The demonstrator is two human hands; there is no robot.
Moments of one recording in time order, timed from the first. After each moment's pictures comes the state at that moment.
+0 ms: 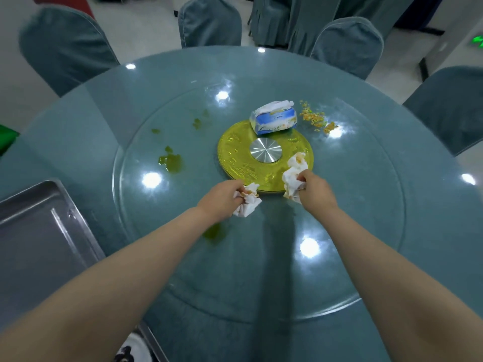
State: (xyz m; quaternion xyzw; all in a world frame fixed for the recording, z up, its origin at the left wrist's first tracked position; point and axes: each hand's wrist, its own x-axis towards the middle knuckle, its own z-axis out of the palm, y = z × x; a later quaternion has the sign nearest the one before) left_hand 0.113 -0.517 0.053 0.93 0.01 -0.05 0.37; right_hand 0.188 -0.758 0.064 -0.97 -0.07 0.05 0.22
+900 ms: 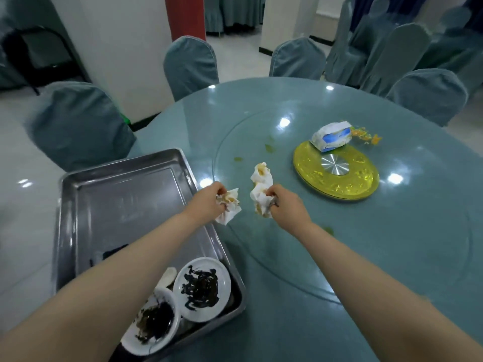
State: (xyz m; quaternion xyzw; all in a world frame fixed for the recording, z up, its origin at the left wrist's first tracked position) left_hand -0.112 -0.371 0.084 0.92 0.21 0.04 0.33; right_hand -0.005 -0.578 0.098 -0.90 -0.30 0.10 0.29
